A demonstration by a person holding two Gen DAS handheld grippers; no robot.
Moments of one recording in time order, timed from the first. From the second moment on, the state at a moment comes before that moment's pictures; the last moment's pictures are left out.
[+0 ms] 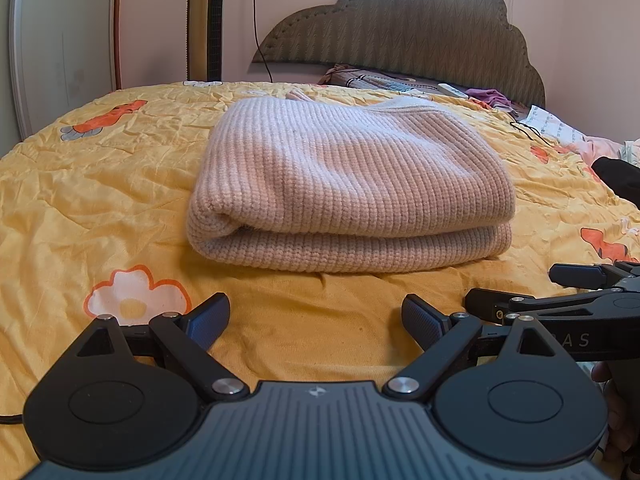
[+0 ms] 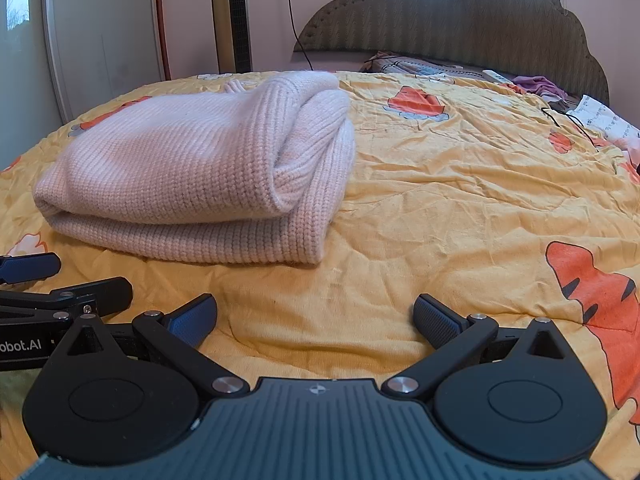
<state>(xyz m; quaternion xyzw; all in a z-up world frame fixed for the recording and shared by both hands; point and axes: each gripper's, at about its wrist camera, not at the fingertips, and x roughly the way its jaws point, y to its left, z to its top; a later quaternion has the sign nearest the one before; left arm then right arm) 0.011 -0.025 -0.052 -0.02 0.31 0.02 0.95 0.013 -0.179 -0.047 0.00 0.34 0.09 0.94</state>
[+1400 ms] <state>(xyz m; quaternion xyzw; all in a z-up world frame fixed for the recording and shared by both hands) 0.010 -0.023 -0.052 -0.03 0.31 0.02 0.95 0.013 -0.179 -0.047 0.00 0.34 0.09 0.94</state>
